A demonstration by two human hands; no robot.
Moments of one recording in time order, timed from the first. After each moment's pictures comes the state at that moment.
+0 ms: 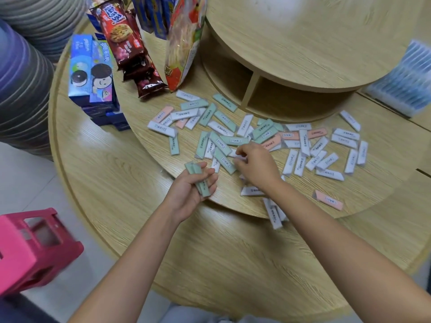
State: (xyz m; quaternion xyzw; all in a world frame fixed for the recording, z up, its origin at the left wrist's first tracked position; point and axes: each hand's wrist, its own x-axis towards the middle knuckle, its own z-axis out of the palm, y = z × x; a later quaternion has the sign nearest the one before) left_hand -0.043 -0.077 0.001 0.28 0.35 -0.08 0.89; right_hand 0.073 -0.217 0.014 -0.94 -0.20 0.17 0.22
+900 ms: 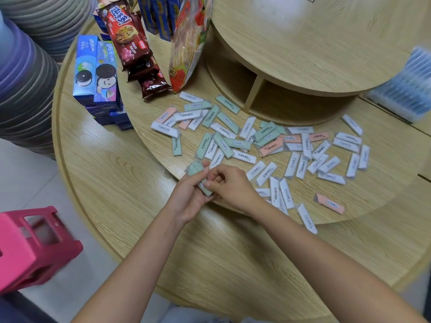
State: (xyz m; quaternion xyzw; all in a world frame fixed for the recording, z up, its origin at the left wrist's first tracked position) left_hand -0.044 -0.081 -0.004 0.25 0.30 -0.07 0.92; right_hand 0.018 -0.186 0.030 -0.83 -0.15 0.36 0.40
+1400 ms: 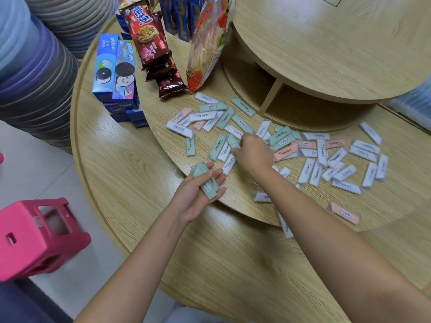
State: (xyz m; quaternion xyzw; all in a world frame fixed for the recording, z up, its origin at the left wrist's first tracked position) left_hand -0.052 -0.065 -0.007 0.26 0.36 -0.05 0.90; right_hand 0.090 -0.154 0.004 -0.97 -0.17 0.15 0.11
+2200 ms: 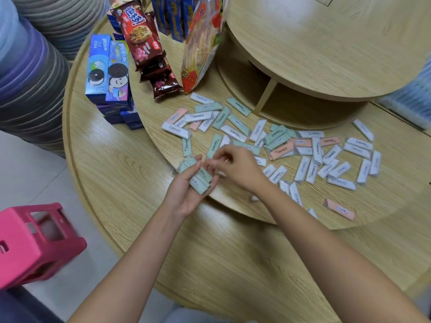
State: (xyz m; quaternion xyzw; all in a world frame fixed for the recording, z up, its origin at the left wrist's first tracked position) left_hand -0.047 -0.055 0.000 0.19 0.35 0.00 0.92; right_hand 0.049 -0.160 0.037 -0.85 -0.18 0.29 0.40
